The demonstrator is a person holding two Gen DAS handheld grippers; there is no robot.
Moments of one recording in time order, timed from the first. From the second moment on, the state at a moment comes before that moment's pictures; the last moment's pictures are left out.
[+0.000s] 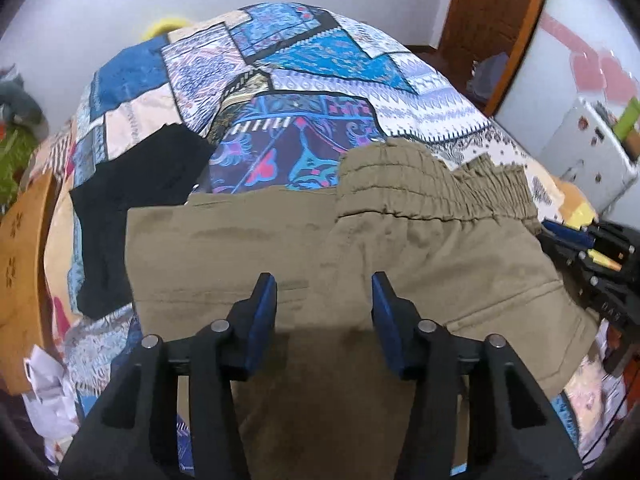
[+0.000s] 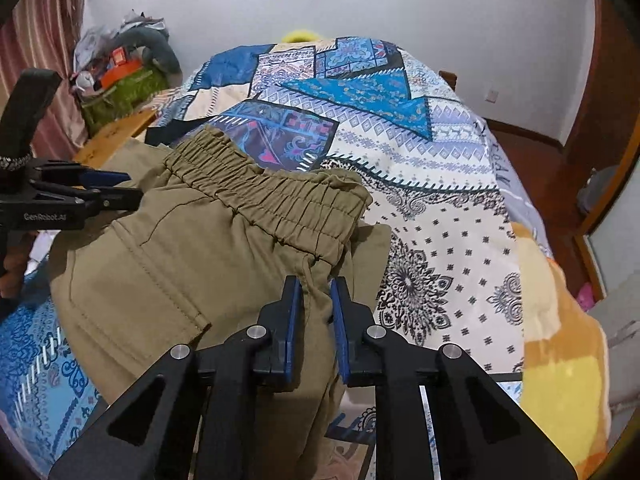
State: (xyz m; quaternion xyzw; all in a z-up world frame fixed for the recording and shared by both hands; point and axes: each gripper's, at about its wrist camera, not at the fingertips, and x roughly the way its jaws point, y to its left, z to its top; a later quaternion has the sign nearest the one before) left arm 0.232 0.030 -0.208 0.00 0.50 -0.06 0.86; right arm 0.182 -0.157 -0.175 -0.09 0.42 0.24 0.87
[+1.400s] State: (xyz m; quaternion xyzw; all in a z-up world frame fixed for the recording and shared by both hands) left arm 0.236 0.124 -0.230 -0.17 0.52 -0.04 0.84; right arm 0.193 -0.188 -0.199 0.12 0.48 0.26 0.83
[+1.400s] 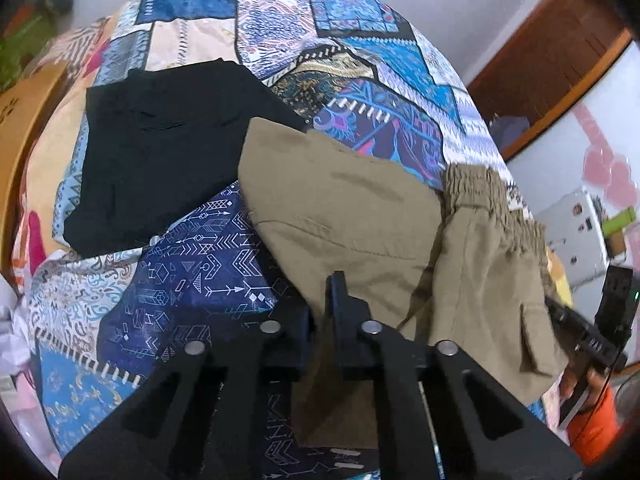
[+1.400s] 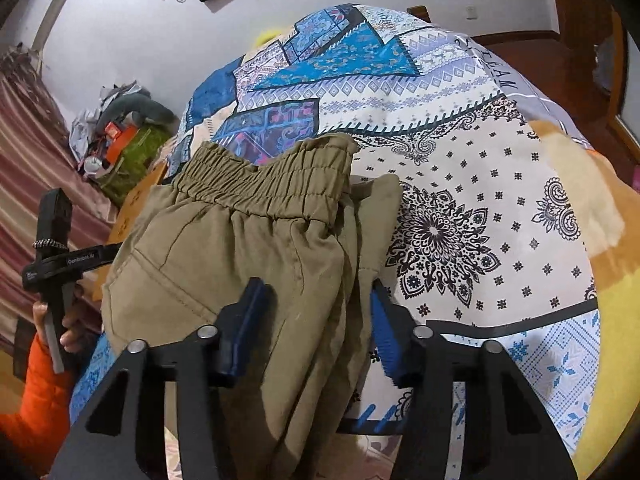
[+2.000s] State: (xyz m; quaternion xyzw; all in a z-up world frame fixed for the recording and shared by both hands) left arm 0.211 0.130 -0.144 -0.07 0.41 0.00 0.91; right arm 0.215 -0.137 -0.121 0.01 0.39 0.30 0.87
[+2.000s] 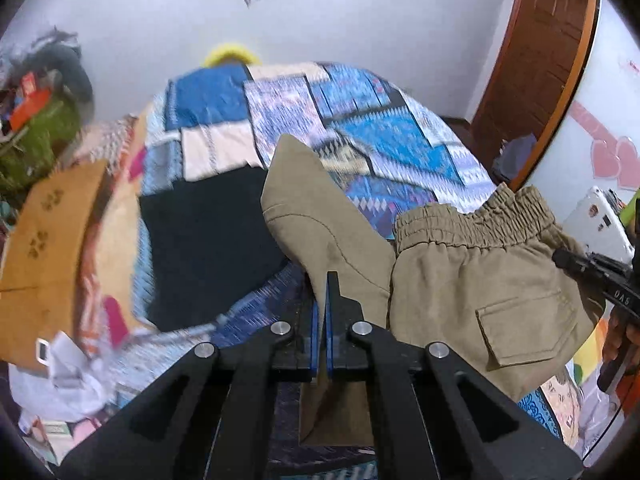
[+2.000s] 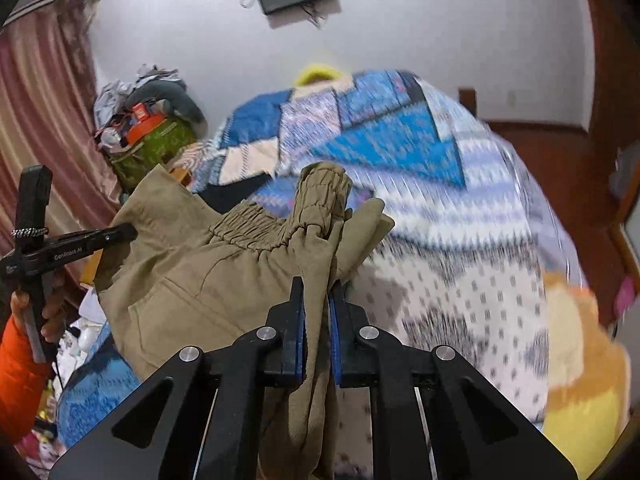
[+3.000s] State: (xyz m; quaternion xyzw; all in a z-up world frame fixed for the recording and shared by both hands) left arm 0.296 0.320 -0.155 -0.08 0.38 0.18 0.90; right arm 0.351 0.098 -0.118 -0.11 0.32 0.39 0.86
